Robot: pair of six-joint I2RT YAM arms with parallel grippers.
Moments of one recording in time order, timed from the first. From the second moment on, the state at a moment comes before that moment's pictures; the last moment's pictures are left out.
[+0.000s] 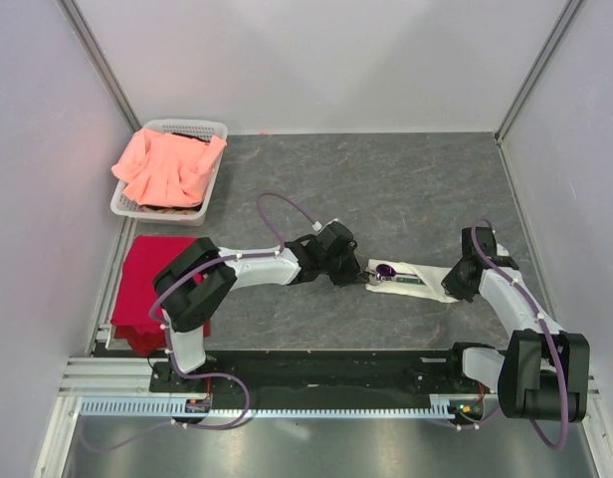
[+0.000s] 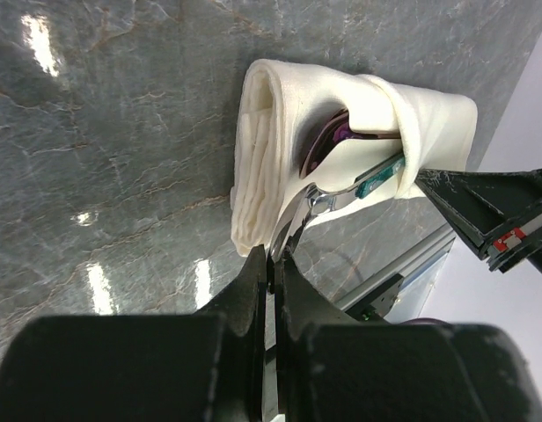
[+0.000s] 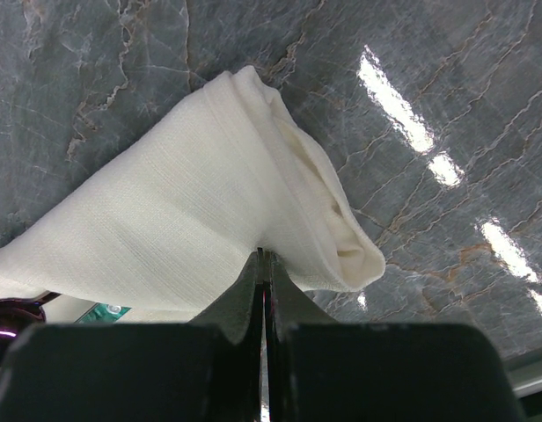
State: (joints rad) left arm -0.94 1.85 1.08 -0.02 0.10 -1.22; right arm -0.08 1.15 0.58 -0.63 0.13 0.69
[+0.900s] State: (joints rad) left arm -1.00 1.96 1.18 0.01 0.08 -1.26; right arm -0.08 1.16 0.58 -0.62 0.11 0.68
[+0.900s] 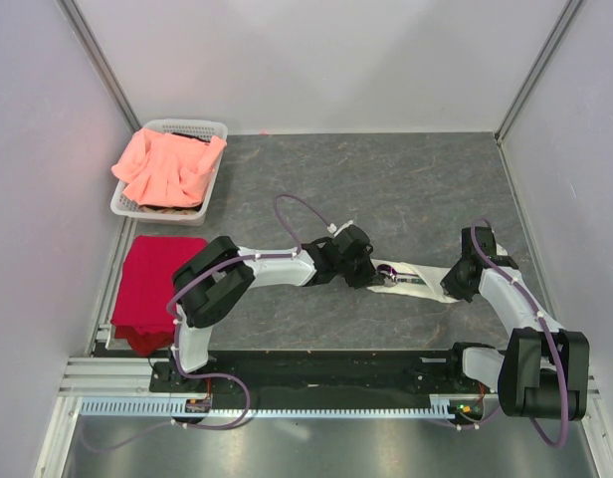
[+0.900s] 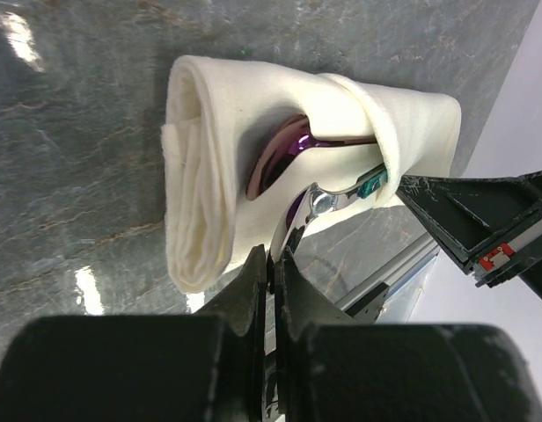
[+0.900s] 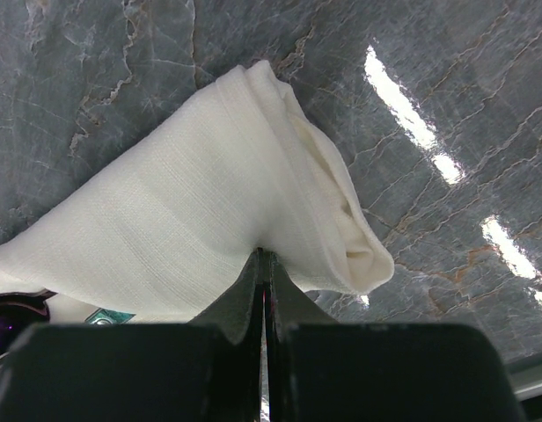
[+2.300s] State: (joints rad) left arm -1.01 1.87 1.16 0.00 0.13 -1.19; right arm -0.08 1.06 0.61 -0.68 0.13 0.68
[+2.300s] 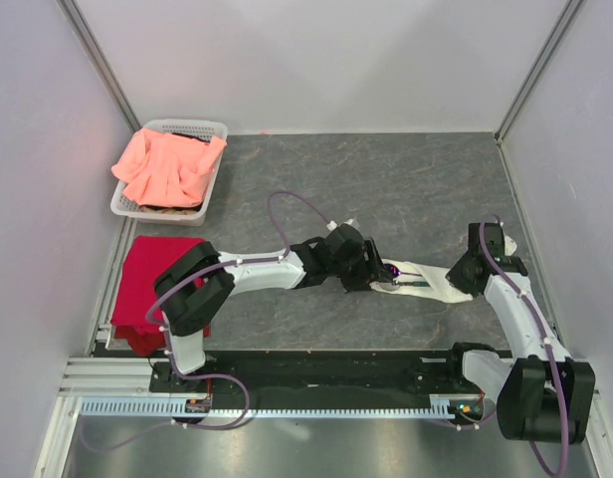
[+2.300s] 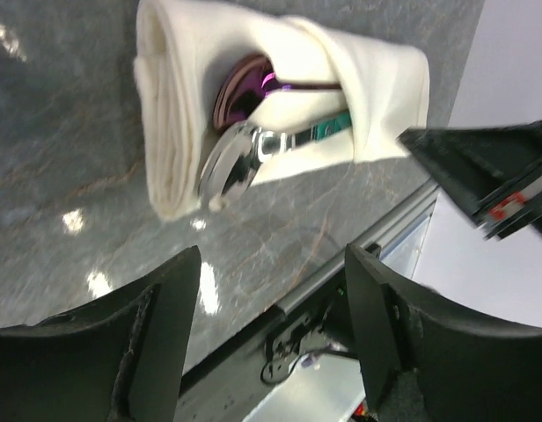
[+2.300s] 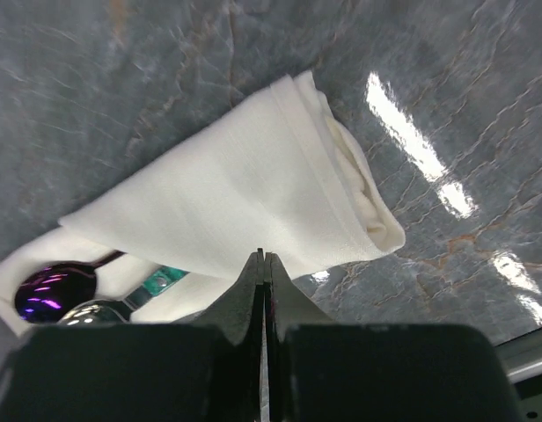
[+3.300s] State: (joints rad) left arm -1.00 0.84 0.56 0.03 0.12 -0.85; right arm 0.68 1.00 0.84 -0.48 0.13 0.53
